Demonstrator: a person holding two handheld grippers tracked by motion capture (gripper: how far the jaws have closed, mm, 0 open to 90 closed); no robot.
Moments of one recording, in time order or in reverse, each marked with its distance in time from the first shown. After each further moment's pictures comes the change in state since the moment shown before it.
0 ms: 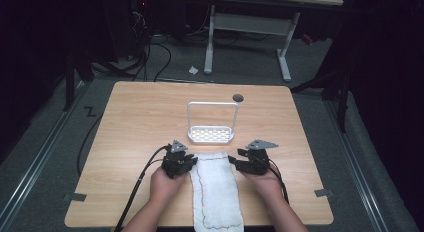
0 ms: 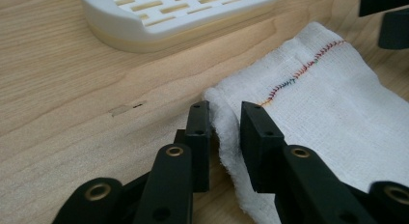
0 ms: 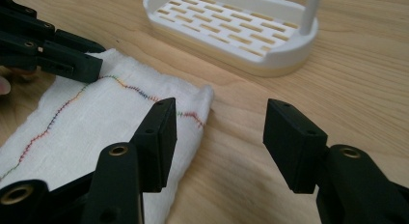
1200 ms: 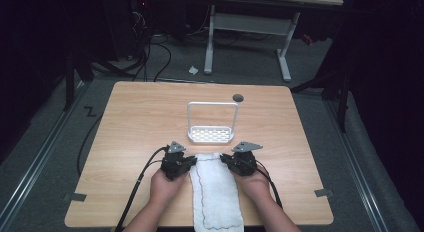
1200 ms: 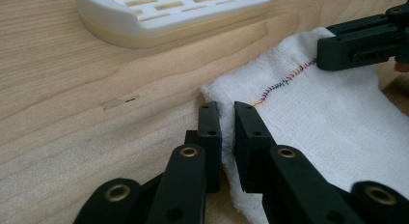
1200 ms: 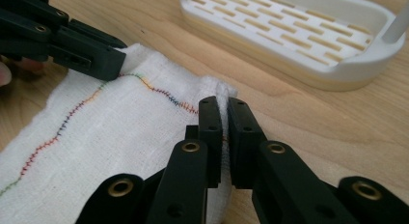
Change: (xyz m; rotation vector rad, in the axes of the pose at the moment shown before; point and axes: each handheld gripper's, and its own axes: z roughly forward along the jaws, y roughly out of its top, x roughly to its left) left arm 0.003 -0.003 -0.003 -0.011 -0.045 -0.037; right arm 0.025 0.000 0.021 0.004 0.029 -0.062
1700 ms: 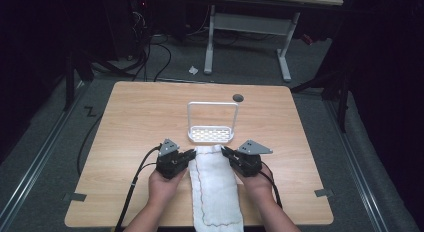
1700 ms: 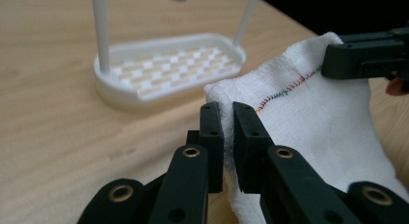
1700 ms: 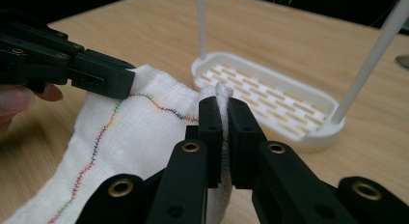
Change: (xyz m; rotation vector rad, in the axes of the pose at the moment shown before) left arm -0.016 0.019 -0.043 -0.243 -0.016 0.008; right arm 0.020 0.023 -0.043 -0.214 -0.048 -0.055
